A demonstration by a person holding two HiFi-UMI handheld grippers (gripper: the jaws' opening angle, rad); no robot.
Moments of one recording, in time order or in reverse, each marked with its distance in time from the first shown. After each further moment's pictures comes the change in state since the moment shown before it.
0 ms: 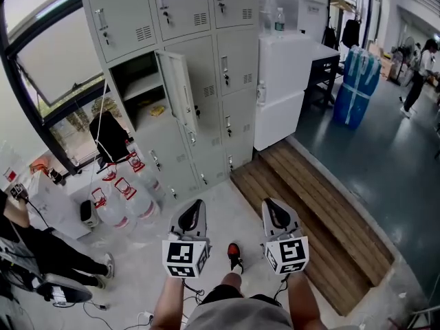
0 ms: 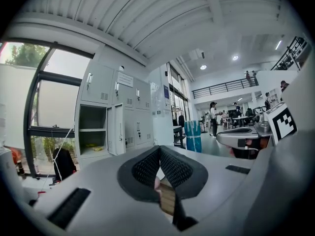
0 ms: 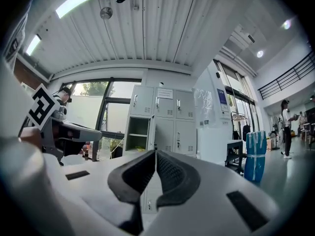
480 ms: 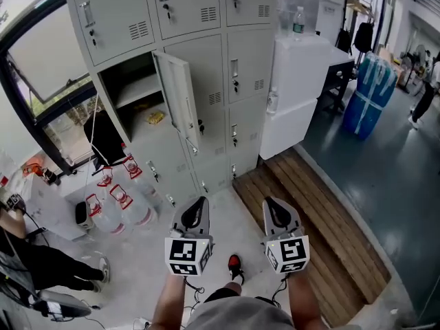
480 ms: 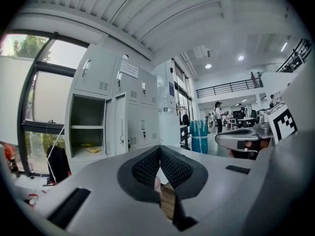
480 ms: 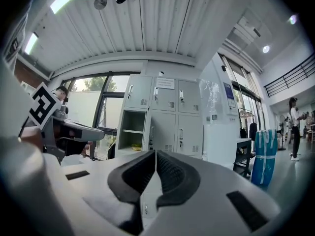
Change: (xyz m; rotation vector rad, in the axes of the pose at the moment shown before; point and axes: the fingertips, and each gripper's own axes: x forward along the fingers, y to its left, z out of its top) left arm 0.142 0.066 0.004 -0.036 0.017 0.019; right arm 0.154 -0.045 -0.010 -0.012 0.038 0.046
